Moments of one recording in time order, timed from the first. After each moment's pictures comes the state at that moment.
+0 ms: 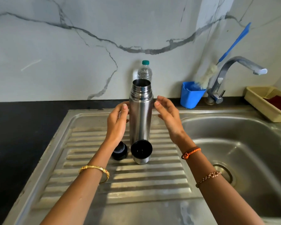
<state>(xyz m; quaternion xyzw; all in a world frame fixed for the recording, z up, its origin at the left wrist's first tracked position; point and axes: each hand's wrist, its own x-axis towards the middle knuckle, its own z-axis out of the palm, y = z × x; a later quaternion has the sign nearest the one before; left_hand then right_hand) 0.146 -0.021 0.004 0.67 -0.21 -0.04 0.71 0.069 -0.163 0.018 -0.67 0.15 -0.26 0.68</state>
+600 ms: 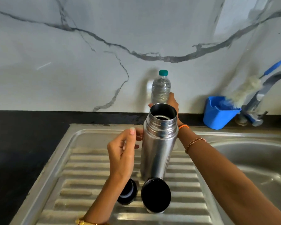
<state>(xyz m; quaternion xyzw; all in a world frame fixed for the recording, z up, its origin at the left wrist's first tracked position) 0.162 -0.031 0.004 0.64 -0.23 0.07 0.73 0.237 -0.221 0.011 -0.81 0.23 -0.25 0.47</state>
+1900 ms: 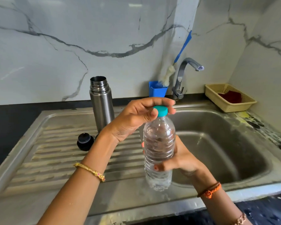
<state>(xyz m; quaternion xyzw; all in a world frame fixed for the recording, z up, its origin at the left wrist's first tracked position) -0.009 -0.072 0.095 0.44 -0.55 -0.32 0.64 -0.127 -0.187 0.023 -0.69 -0.05 -0.10 0.72</state>
